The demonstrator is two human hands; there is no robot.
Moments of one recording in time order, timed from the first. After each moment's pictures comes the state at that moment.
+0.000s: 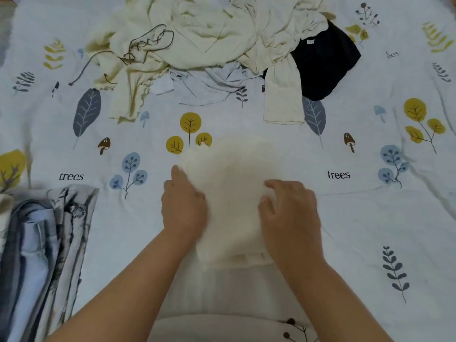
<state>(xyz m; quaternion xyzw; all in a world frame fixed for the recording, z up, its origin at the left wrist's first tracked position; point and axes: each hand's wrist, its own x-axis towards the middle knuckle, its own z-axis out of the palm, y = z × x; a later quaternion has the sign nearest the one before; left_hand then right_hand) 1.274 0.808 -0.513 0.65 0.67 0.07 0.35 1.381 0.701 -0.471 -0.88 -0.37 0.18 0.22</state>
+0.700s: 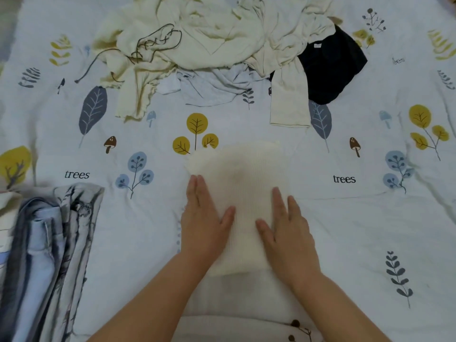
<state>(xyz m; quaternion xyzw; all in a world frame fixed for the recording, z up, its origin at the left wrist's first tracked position) 1.263 0.776 -0.547 0.75 0.55 0.07 0.35 1.383 0.677 -0.533 -0.87 -0.38 0.28 0.13</state>
